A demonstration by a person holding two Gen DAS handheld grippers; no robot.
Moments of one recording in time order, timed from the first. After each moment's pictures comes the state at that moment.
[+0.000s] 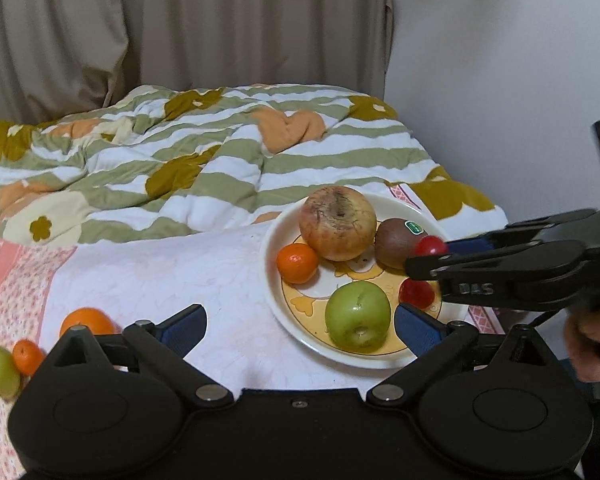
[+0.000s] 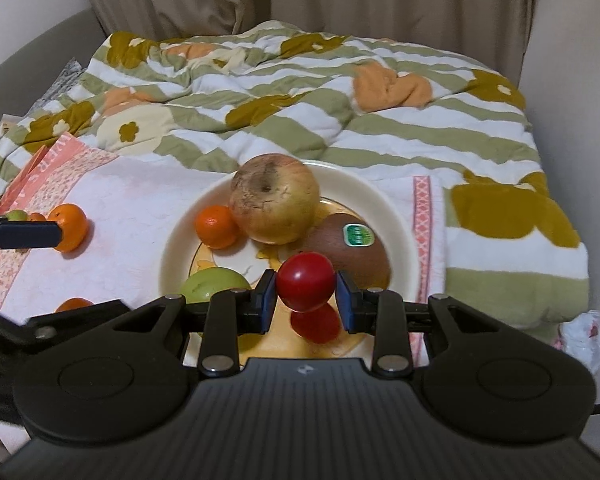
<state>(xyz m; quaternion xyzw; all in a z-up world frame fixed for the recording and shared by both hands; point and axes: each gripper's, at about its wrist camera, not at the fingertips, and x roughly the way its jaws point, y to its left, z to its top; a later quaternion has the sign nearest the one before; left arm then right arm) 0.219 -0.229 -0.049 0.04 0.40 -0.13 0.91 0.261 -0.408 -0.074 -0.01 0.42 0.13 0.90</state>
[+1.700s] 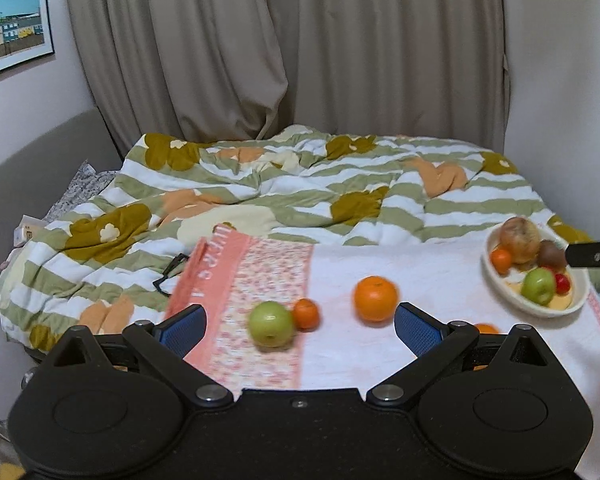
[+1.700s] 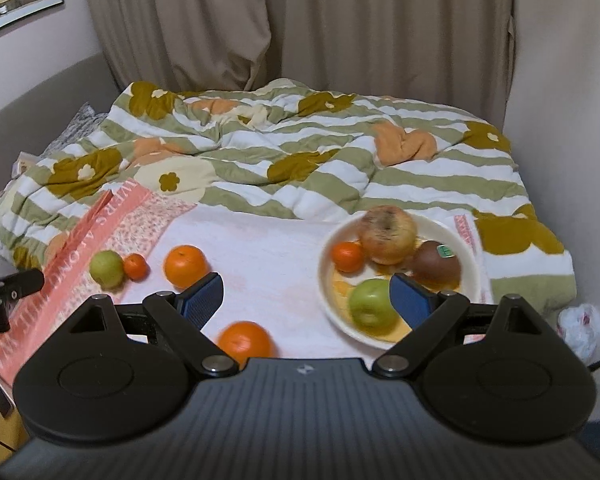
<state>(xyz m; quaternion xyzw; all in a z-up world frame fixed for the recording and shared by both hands) 0.110 -0.020 0.015 0.06 0.33 0.03 0.94 0.148 -0.280 0.019 0.01 0.35 0.08 0.93</state>
